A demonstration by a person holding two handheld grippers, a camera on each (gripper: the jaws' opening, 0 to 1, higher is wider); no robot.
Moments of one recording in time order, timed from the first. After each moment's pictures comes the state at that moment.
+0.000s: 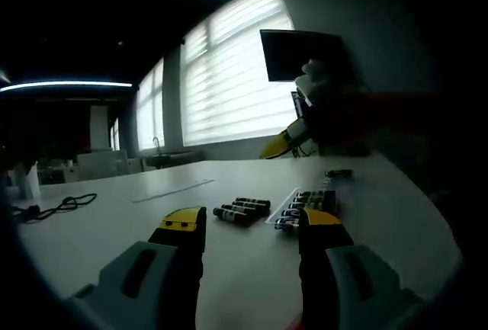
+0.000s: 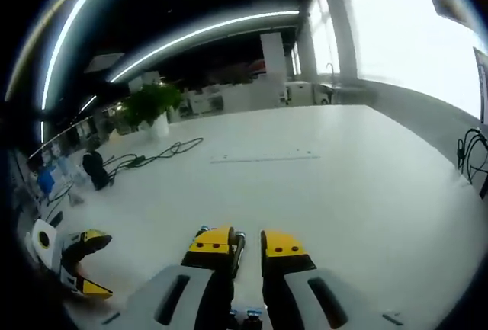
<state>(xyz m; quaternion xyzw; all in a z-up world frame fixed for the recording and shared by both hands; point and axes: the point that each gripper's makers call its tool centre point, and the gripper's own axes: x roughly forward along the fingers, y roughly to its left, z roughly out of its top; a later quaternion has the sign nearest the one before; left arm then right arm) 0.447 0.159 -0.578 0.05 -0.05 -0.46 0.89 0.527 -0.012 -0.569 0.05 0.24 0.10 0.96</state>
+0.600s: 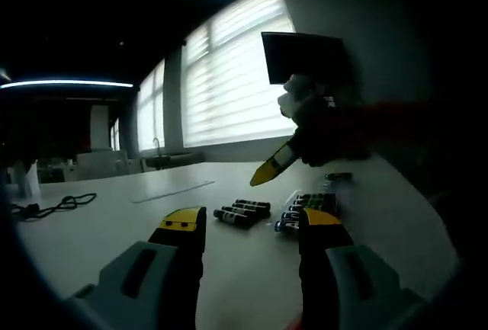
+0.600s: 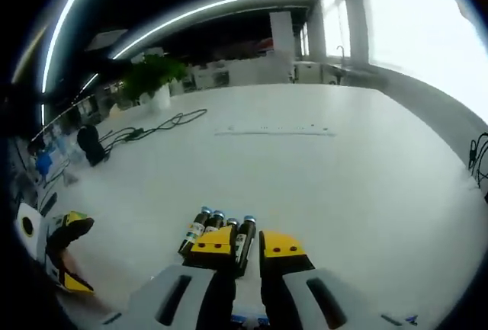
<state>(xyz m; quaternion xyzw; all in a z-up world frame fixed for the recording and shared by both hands) 0.447 0.160 -0.576 0.04 -0.05 -0.46 0.89 0.540 0.010 -0.612 0.01 0.30 0.11 0.95</state>
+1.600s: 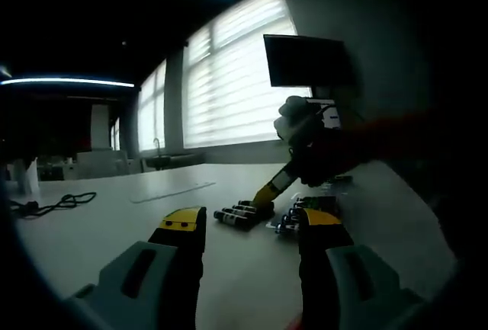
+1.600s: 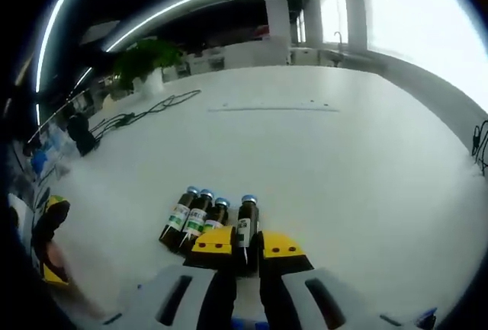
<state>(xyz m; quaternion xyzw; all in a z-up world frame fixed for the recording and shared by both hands) 0.448 0.161 -0.573 0.03 -0.06 -0.46 0.89 0.542 0.006 -0.643 0.02 0.34 0.10 0.94</state>
